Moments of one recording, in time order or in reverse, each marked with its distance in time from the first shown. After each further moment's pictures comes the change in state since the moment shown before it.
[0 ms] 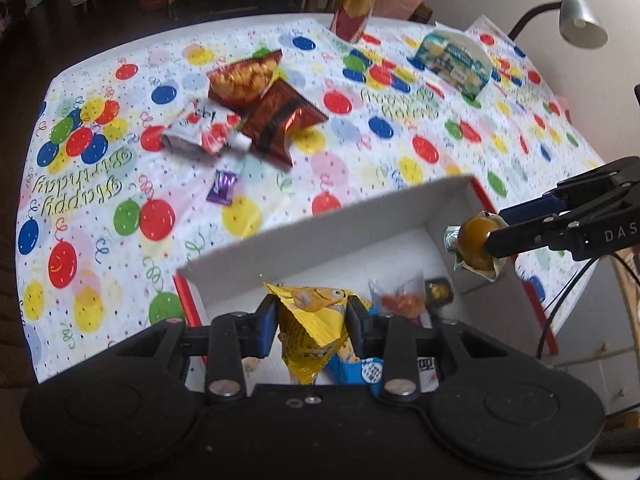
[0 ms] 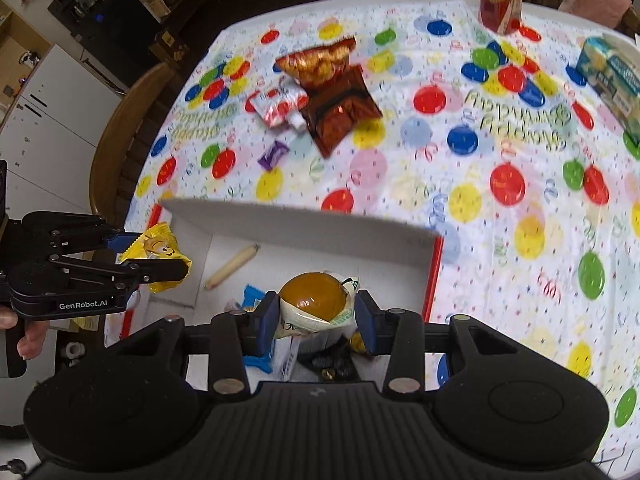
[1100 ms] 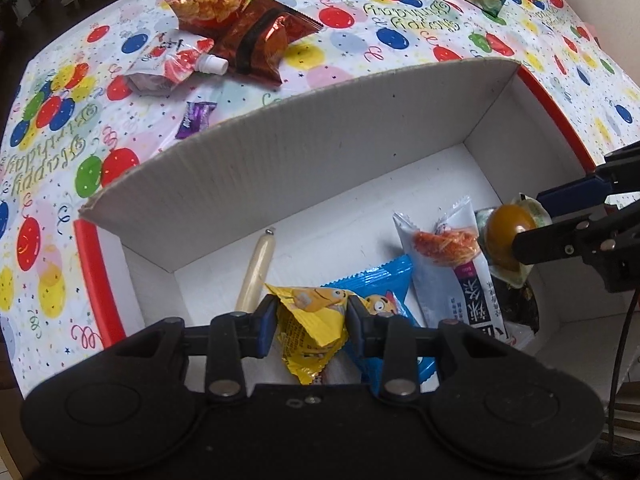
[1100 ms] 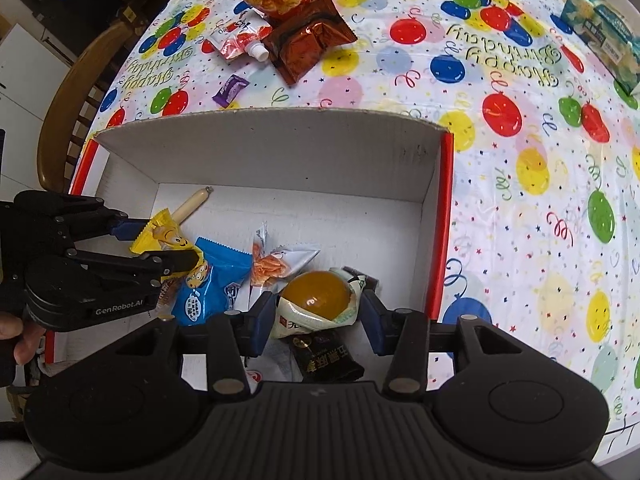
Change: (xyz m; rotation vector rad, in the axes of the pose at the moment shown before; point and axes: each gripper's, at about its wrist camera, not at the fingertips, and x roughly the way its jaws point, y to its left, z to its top) left arm 0.079 -0.022 -0.027 0.088 0.126 0.100; right arm 0.056 0.001 -0.037 0.031 0.061 -0.112
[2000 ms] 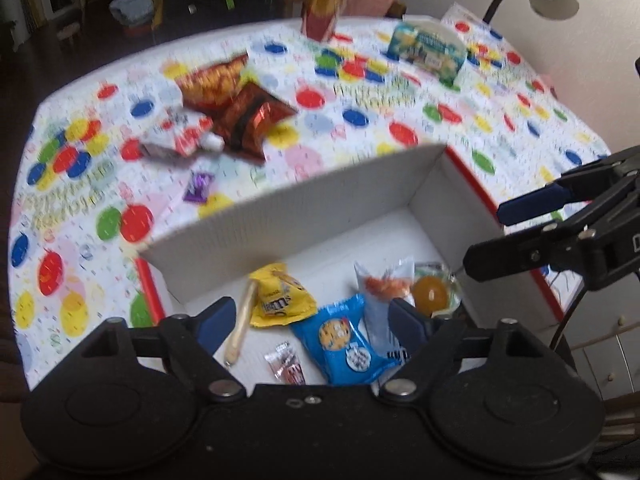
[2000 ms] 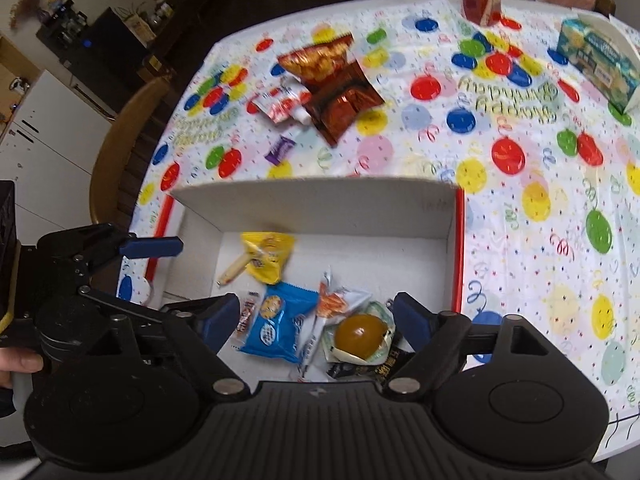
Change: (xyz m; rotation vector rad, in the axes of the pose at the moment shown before) left arm -0.081 0.002 -0.008 -0.010 -0.203 -0.075; right arm -0.067 0.020 -0.001 0.035 -0.141 0.095
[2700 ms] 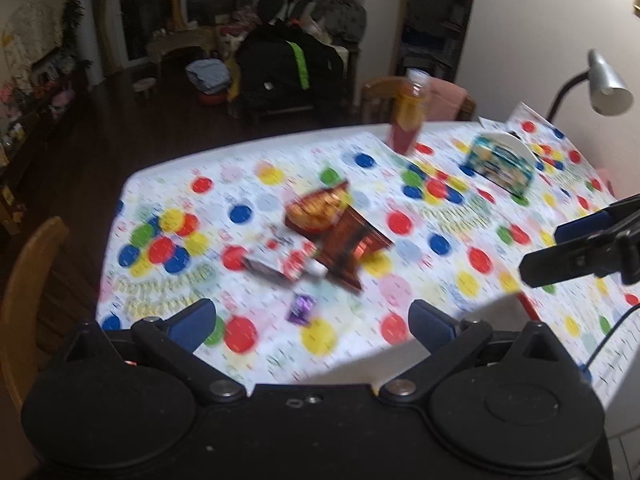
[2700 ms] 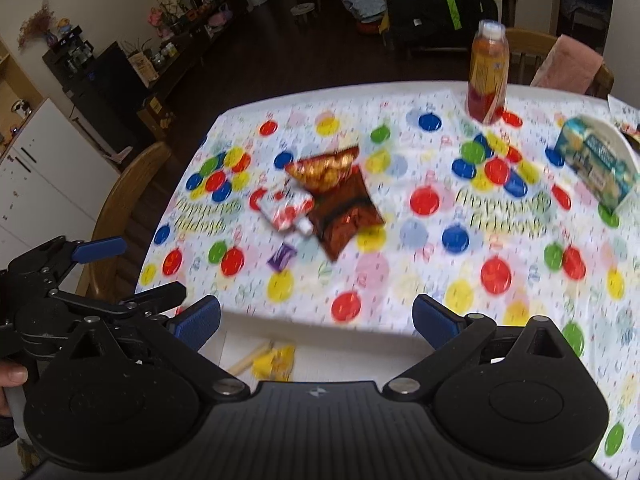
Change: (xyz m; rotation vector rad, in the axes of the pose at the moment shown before) left arm -0.044 0.051 0.062 -0.092 -0.236 0.199; right arm -0.026 0.015 0.090 -0.041 -0.152 -0.047
